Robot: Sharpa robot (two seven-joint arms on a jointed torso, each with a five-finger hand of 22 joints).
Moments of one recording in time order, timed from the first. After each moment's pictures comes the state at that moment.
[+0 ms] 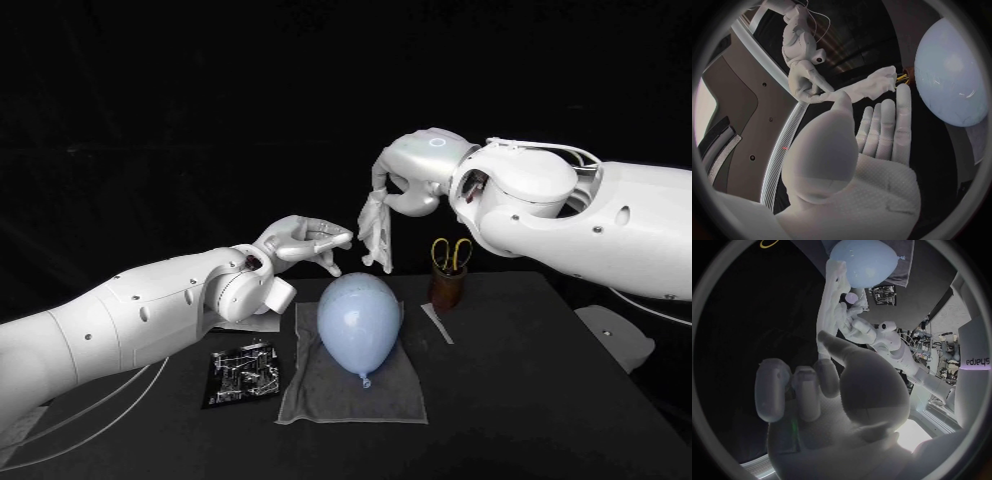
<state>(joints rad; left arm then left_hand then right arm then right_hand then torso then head) 1.16 -0.63 -0.03 1.23 -0.31 -0.06 0.26 1.50 -0.08 -0.07 0.28 0.05 0.76 0.19 0.33 0.23 0.88 0.15 0.37 0.07 0.82 0.09 1.19 0.50 0.17 1.07 0.17 0.59 0.34 1.55 -0.72 -0.14 1.60 -1.76 -0.21 -0.22 1.19 -0.03 0.62 -0.22 0.05 1.02 0.07 0.50 0.45 1.44 0.01 1.33 1.31 1.46 -0.06 1.57 1.31 0.05 1.46 0.04 1.38 1.31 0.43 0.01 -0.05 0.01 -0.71</state>
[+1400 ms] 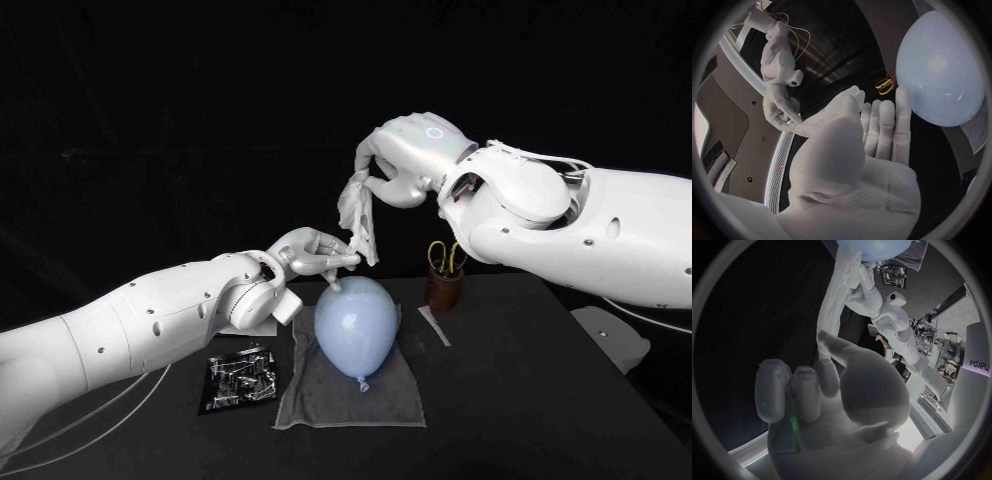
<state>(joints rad) 1.16 -0.60 -0.03 1.24 -0.47 -0.13 0.14 1.67 0.08 -0.21 0.26 0.05 0.85 0.16 0.42 0.26 0.87 0.12 0.57 0.16 0.87 0.06 1.27 0.50 0.17 1.00 0.16 0.78 0.48 1.55 -0.72 -0.14 1.64 -1.79 -0.42 -0.27 1.18 -0.03 0.62 -0.22 0.05 1.03 0.07 0.50 0.45 1.44 0.01 1.33 1.31 1.47 -0.06 1.57 1.31 0.05 1.46 0.04 1.39 1.31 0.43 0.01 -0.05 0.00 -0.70</state>
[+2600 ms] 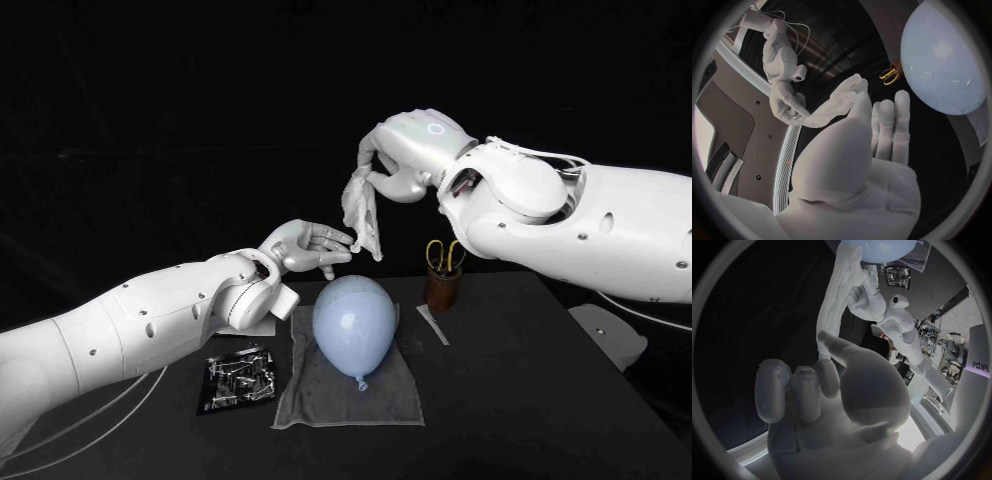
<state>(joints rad) 1.16 -0.61 -0.03 1.26 -0.46 -0.21 0.20 1.81 0.01 -0.10 0.21 0.05 0.73 0.19 0.27 0.20 0.85 0.16 0.47 0.10 0.85 0.08 1.23 0.50 0.16 0.87 0.16 0.92 0.60 1.55 -0.71 -0.14 1.61 -1.79 -0.43 -0.29 1.18 -0.03 0.63 -0.22 0.05 1.03 0.06 0.50 0.45 1.44 0.01 1.33 1.31 1.47 -0.06 1.57 1.31 0.05 1.46 0.04 1.40 1.31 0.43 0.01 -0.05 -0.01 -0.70</state>
